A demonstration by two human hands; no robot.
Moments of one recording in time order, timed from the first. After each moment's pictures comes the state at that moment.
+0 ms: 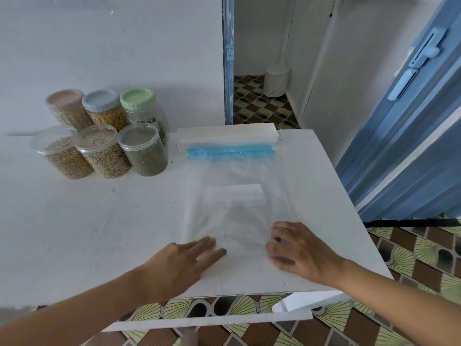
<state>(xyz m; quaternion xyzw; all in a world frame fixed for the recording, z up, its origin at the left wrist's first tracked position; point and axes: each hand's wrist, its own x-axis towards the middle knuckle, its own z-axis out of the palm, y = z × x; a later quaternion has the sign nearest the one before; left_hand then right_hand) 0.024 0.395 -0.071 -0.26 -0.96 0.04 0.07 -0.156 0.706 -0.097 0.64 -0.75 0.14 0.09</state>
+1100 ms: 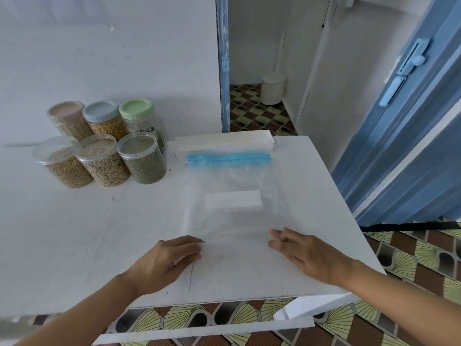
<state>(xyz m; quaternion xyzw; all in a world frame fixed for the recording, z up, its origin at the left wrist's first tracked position) 0.018 0.371 -0.077 -0.16 -0.94 -0.28 0.09 -0.164 0.724 -0.092 0.59 -0.78 0.20 -0.03</state>
